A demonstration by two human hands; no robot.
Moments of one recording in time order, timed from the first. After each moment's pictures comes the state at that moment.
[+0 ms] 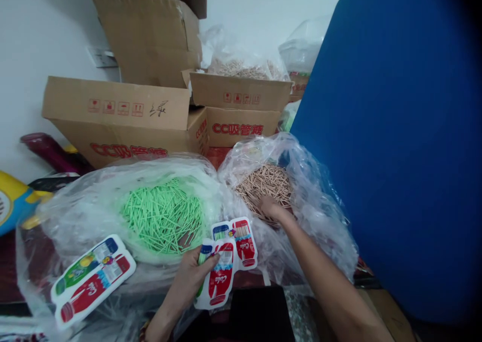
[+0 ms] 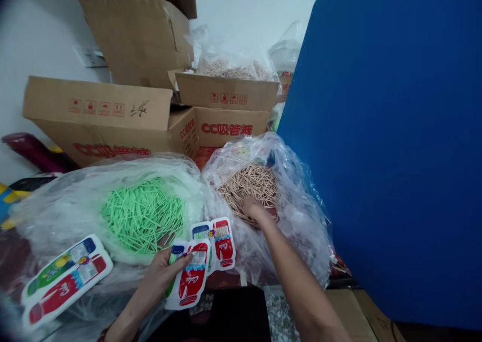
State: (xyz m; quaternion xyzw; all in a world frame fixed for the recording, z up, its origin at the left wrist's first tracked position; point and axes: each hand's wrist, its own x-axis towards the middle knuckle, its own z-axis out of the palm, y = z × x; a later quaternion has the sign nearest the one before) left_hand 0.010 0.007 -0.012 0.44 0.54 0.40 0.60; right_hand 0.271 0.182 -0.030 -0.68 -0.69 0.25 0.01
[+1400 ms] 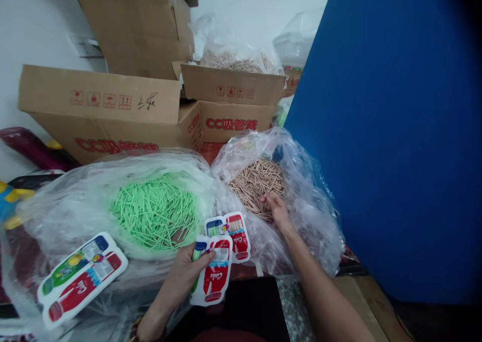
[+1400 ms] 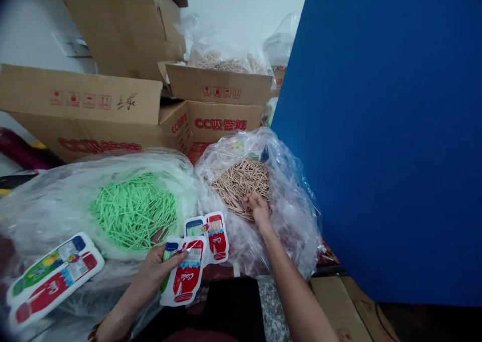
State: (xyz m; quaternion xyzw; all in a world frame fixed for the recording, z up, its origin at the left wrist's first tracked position) left_hand 0.014 0.002 -0.006 0.42 0.52 0.39 0.64; right_hand 0.302 0.133 -0.063 -0.51 -0.44 0.42 0.61
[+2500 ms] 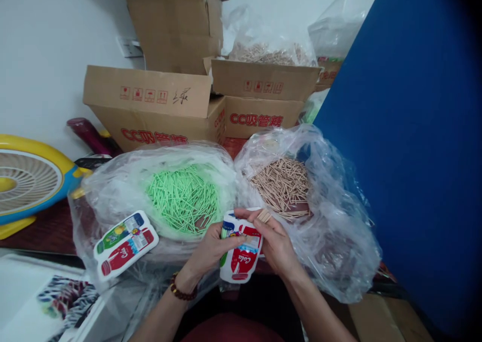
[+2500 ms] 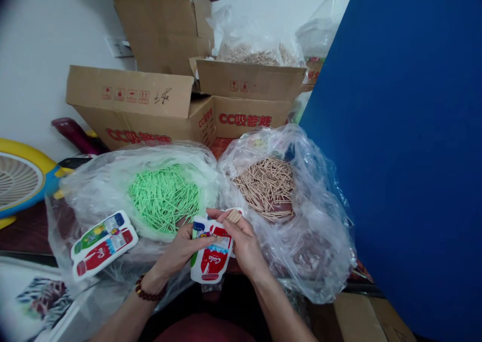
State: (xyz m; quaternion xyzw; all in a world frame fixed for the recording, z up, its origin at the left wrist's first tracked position) left_hand 0.027 0.011 0.023 0.41 0.42 0.43 0.68; right_hand 0.180 0.022 0.035 -0.30 -0.35 0.72 0.53
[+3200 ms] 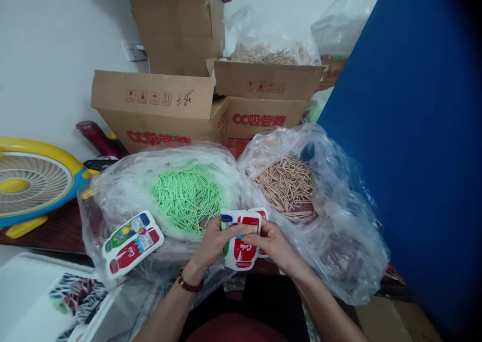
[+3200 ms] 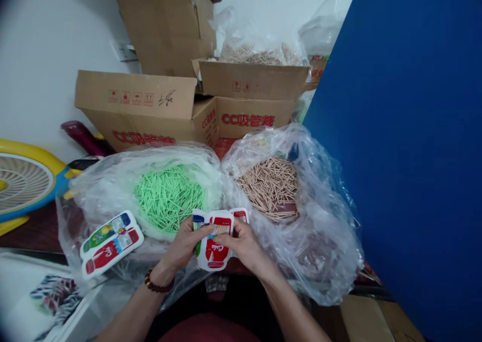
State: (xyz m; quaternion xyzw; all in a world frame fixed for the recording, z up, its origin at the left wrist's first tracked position) left_hand 0.024 0.022 0.017 0.39 0.44 0.50 0.64; right_hand 0.188 0.030 0.016 -0.36 -0.45 0.71 0.41
